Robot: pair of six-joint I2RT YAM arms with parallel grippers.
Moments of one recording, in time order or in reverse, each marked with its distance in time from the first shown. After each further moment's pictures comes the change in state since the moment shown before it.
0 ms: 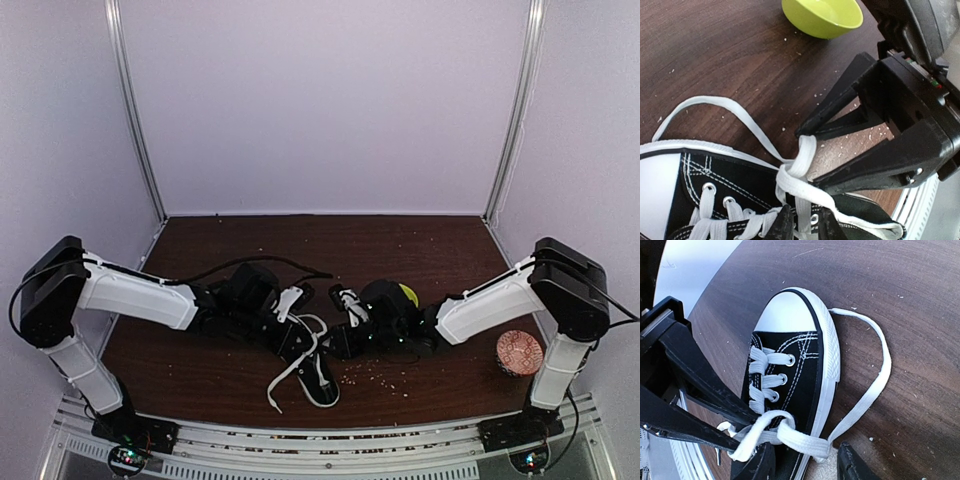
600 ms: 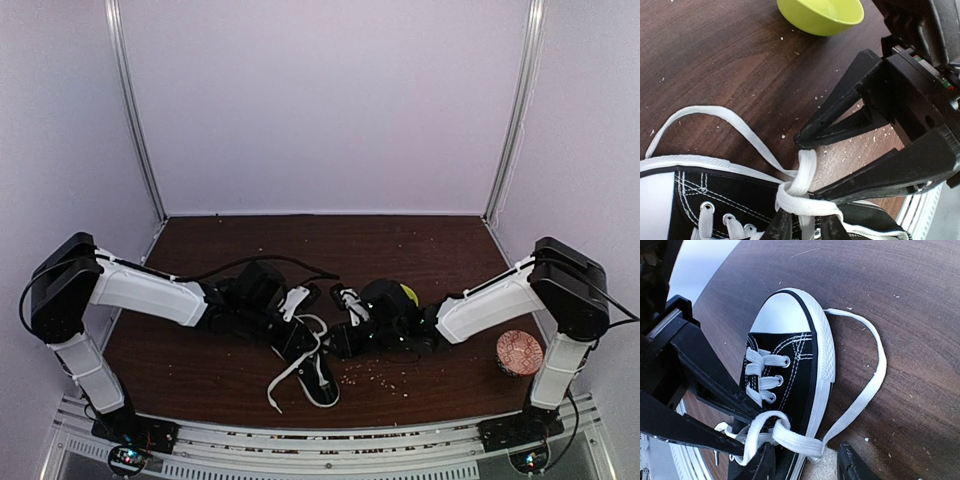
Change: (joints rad) left arm 0.005 0.063 0.050 -0.011 0.019 0.043; right arm -0.002 0.001 0.000 -0.004 -0.002 0.000
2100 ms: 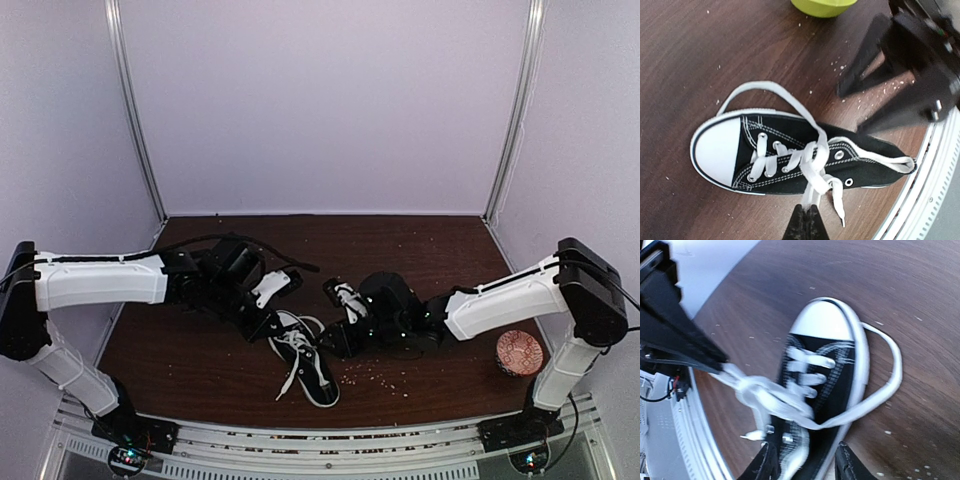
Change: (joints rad) left arm 0.036 -0.229 0.111 -0.509 -0.114 0.271; right arm 0.038 -0.095 0.036 -0.135 0.012 -0.076
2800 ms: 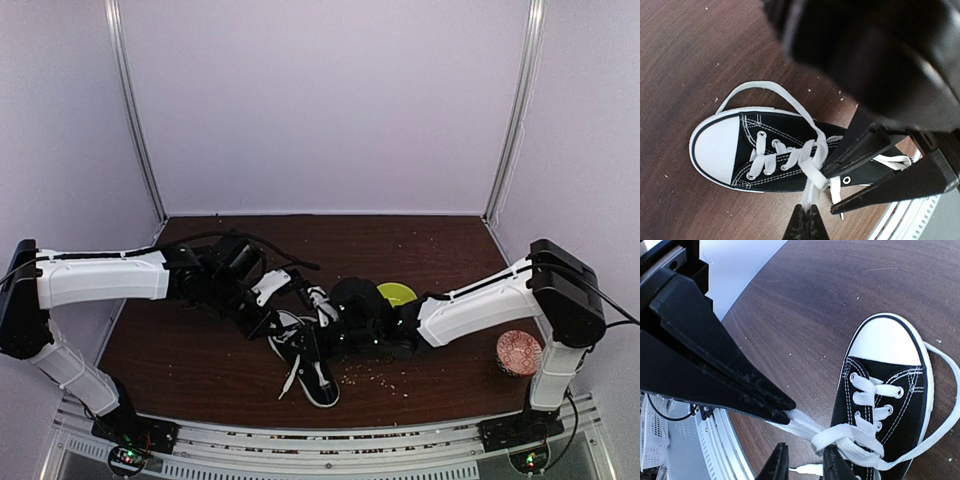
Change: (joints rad) left arm 0.009 0.016 0.043 -0.048 0.020 0.002; right arm 0.090 0.134 0.147 0.083 0.002 0.136
